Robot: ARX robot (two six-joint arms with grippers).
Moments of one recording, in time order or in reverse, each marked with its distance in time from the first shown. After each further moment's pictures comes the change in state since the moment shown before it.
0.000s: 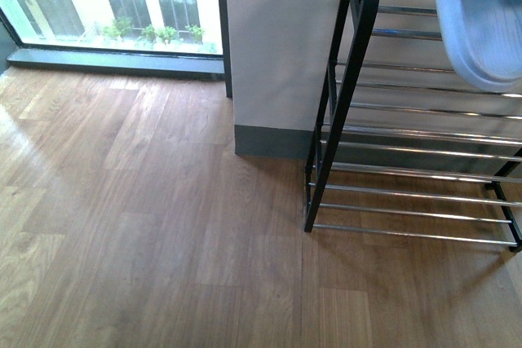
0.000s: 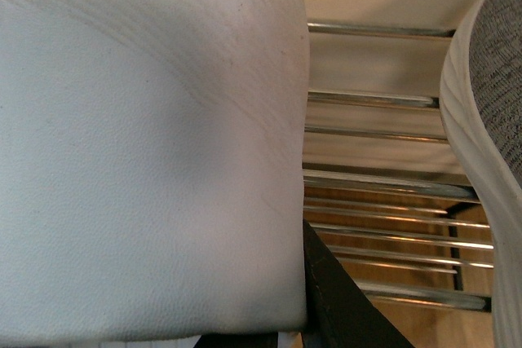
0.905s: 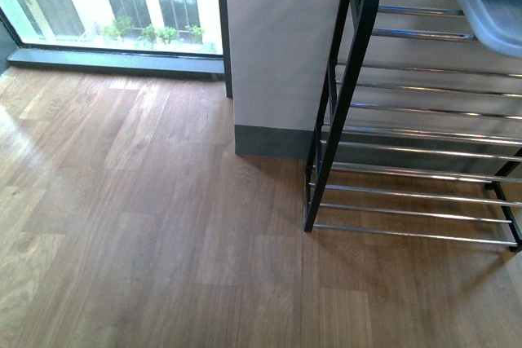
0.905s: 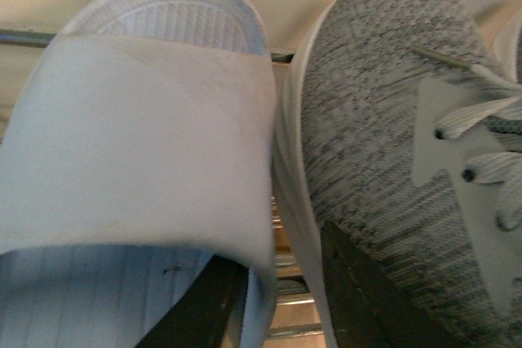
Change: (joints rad) left arm 0.000 0.000 0.000 0.000 0.000 0.000; right arm -0.071 0.268 0.341 -0.128 0.242 -0.126
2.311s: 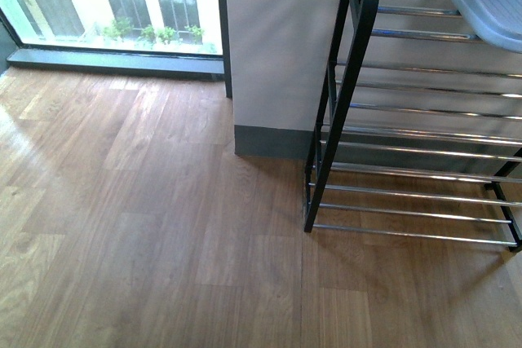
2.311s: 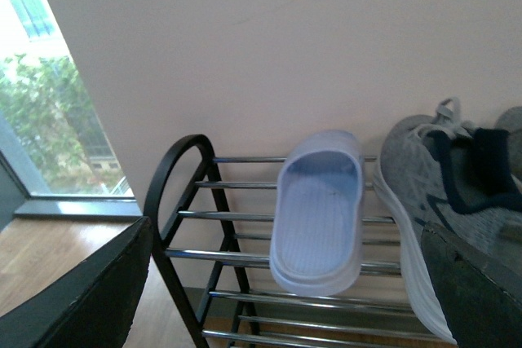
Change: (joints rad) left arm 0.000 0.000 0.000 0.000 0.000 0.000; right arm -0.080 -0.996 -1.201 0.872 -0.470 0.252
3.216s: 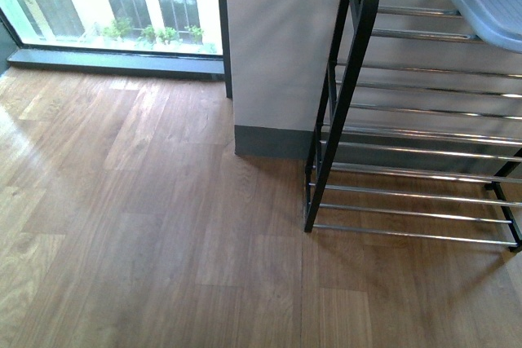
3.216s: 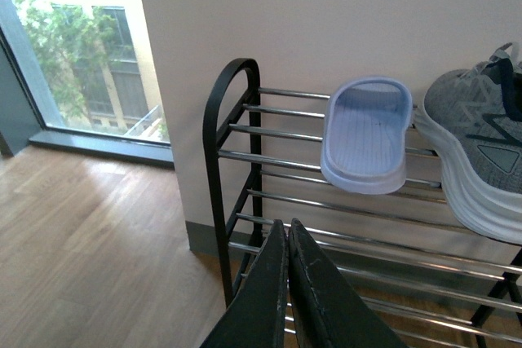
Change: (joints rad) left arm 0.000 0.000 0.000 0.000 0.000 0.000; right arm 0.253 -0.467 -0.263 -0.270 0.184 -0.143
